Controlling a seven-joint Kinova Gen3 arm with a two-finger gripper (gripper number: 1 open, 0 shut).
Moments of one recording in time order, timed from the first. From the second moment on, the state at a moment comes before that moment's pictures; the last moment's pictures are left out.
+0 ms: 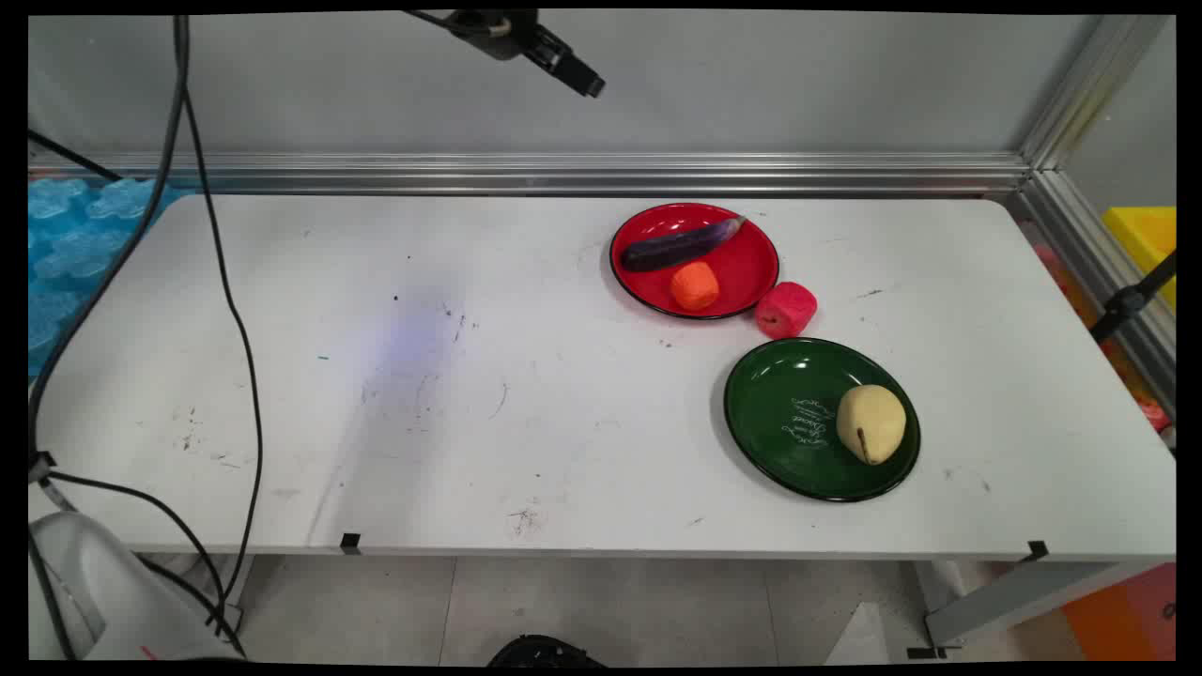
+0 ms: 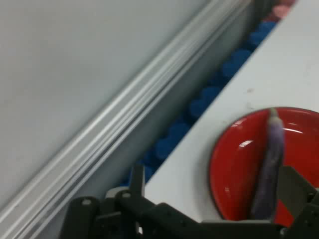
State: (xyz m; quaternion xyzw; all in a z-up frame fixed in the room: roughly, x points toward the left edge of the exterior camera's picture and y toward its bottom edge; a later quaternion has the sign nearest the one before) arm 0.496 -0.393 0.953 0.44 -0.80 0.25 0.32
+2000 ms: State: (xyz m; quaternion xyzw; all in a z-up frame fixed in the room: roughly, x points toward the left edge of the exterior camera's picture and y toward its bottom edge) arm 0.387 -0.506 0.792 0.24 -0.93 0.13 0.24
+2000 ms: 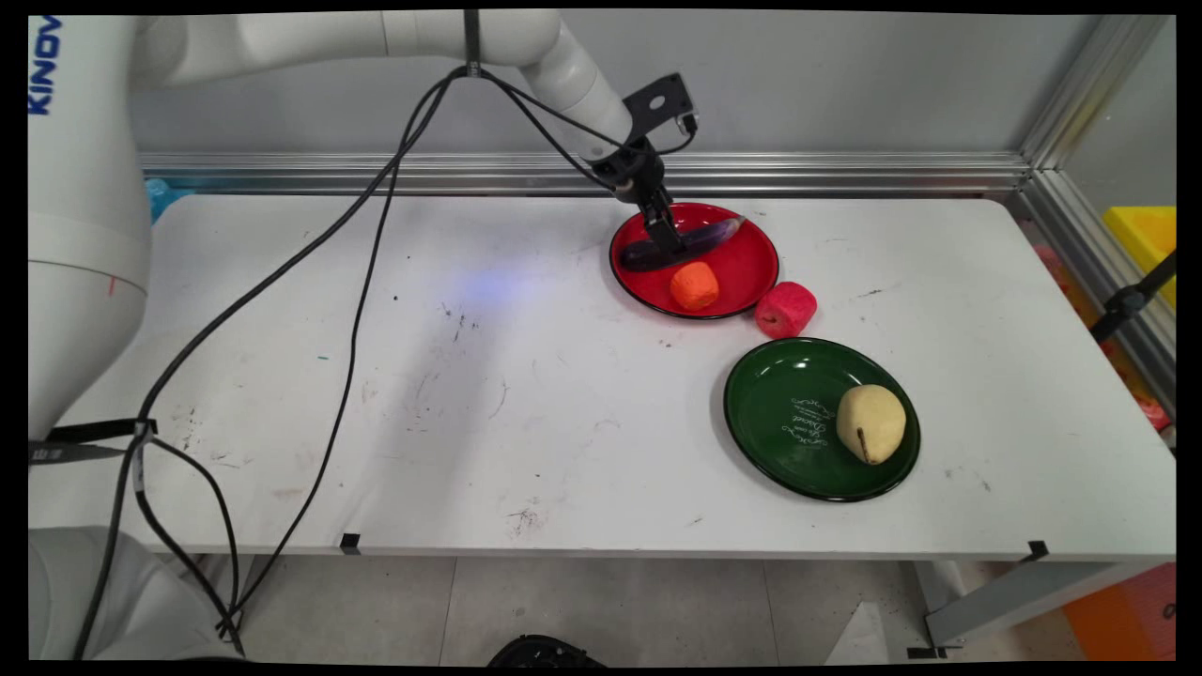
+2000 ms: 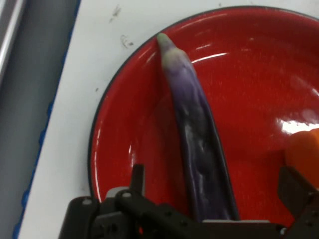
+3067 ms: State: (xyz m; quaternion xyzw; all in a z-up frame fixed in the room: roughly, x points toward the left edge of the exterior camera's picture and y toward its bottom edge) arm 0.390 -0.516 0.777 0.20 -0.95 0.11 0.23
